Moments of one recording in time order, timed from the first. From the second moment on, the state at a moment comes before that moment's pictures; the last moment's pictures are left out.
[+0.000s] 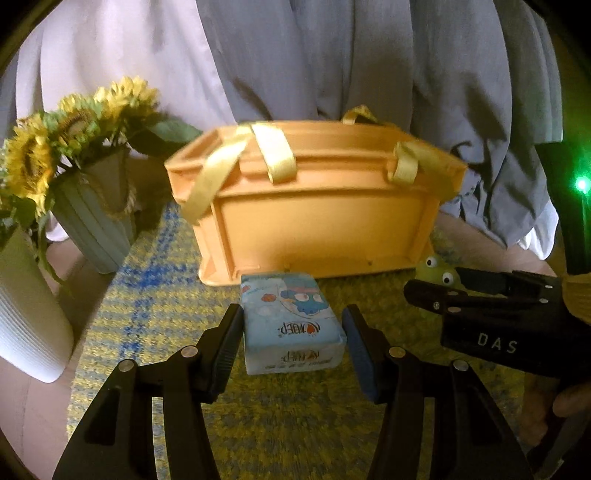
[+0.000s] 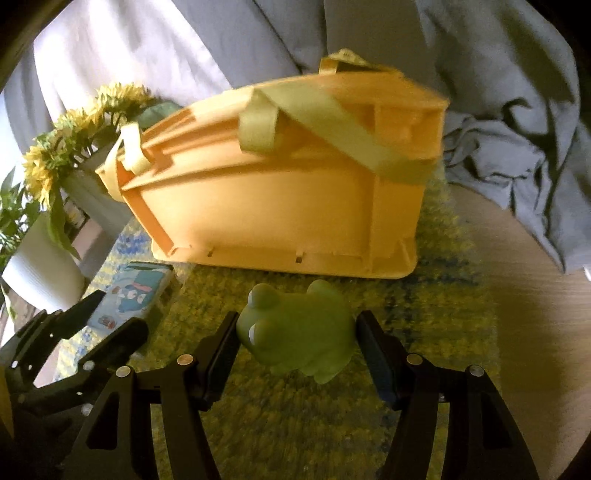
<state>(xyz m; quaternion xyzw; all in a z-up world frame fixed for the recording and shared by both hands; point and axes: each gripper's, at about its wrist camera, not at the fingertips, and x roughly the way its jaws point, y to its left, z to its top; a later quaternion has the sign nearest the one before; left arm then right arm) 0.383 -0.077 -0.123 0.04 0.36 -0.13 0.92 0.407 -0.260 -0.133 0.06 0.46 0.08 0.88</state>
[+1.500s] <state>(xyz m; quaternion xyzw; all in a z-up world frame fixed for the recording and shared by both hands) 0.342 -0.060 0.017 0.02 0.15 -0.13 0.98 0.361 -0.256 0.017 0.05 0.28 0.06 0.96</state>
